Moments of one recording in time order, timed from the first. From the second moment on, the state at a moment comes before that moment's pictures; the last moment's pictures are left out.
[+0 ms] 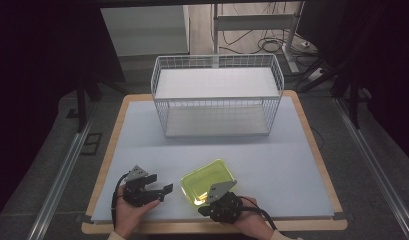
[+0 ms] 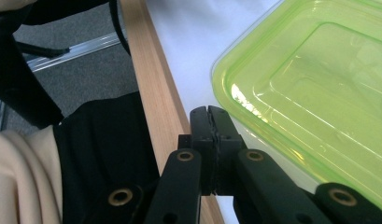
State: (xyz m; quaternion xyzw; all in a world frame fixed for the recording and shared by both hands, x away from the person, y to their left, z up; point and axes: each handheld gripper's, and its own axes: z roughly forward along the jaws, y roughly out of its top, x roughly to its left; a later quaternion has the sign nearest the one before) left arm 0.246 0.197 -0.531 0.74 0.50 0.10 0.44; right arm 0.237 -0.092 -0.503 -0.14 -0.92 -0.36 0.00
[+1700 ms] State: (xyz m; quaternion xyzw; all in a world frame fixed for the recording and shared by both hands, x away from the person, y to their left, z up) left arm 0.245 0.200 -0.531 0.74 0.50 0.09 0.45; right arm 0.252 -0.046 -0.514 -0.21 -0.91 -0.36 -0.04
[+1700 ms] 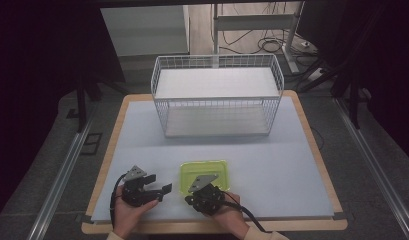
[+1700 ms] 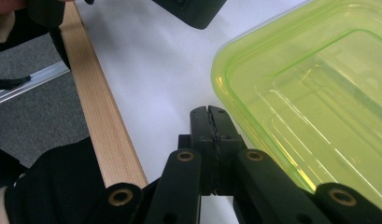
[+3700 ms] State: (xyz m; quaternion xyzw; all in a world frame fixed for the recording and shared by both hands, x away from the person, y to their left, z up) left arm 0.252 0.198 -0.495 0.69 0.51 -0.04 0.50; right arm 0.294 -0.197 -0.480 -0.35 -0.81 -0.48 0.01
